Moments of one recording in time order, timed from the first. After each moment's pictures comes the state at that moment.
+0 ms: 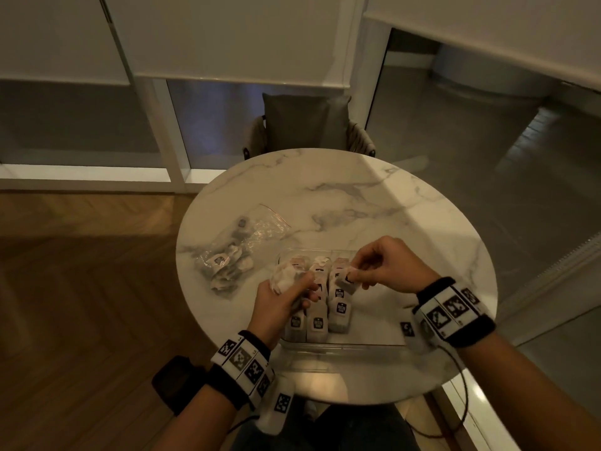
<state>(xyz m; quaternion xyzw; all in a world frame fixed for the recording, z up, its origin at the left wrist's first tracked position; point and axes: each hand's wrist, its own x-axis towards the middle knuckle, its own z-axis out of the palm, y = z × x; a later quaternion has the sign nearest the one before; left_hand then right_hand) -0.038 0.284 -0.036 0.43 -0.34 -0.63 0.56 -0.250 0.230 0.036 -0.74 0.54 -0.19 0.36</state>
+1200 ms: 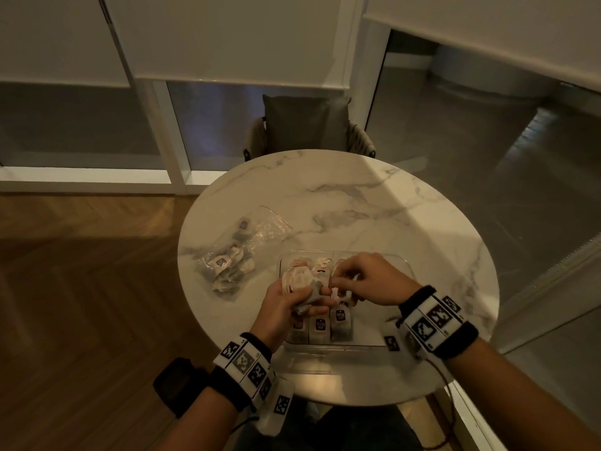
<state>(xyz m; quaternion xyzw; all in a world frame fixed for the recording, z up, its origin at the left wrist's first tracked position) -0.033 0.284 -0.035 0.35 -0.35 -0.71 0.50 -0.225 0.232 0.015 -0.77 0.53 -0.11 0.34</state>
